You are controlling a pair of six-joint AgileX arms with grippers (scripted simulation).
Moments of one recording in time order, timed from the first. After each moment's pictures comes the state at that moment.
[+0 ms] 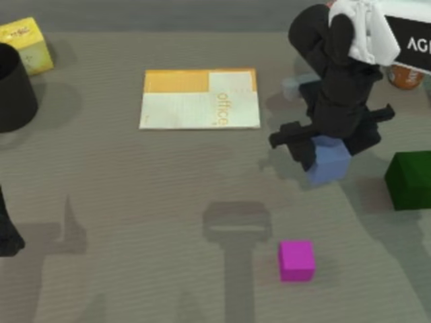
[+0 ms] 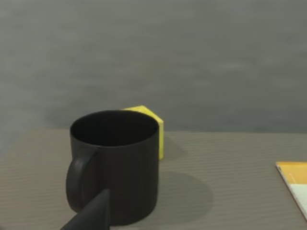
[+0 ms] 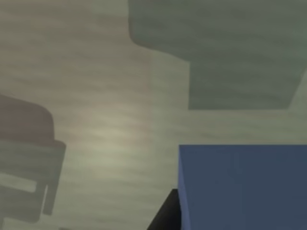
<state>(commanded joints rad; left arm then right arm) 0.02 0.00 0.00 0.00 0.00 0.00 0.44 2.16 1.70 -1.09 0.01 0.17</state>
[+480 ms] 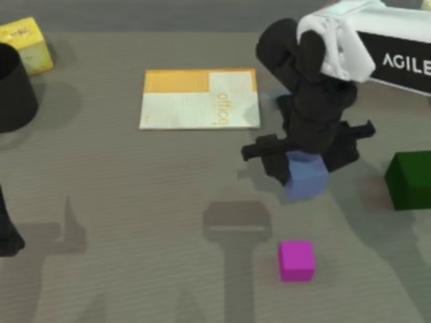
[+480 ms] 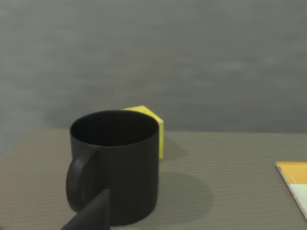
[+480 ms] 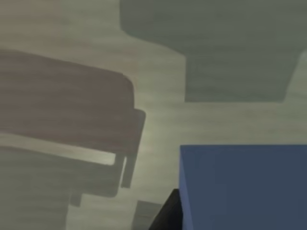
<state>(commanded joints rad) 0.02 0.00 0.00 0.00 0.00 0.00 0.55 2.13 1.67 -1.09 0.01 0.34</state>
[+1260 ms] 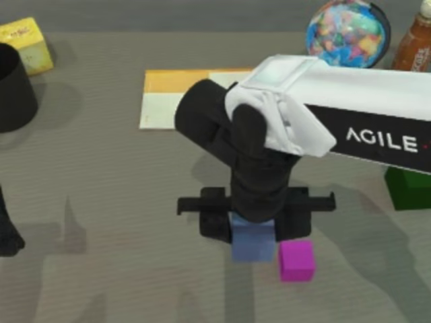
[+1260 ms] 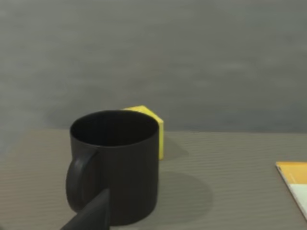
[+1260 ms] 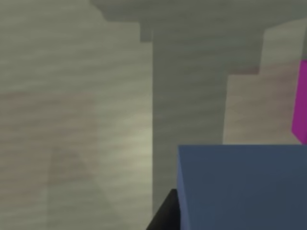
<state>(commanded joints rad) 0.02 0.00 0.00 0.00 0.00 0.00 0.86 1.99 1.53 -1.09 0.02 0.87</state>
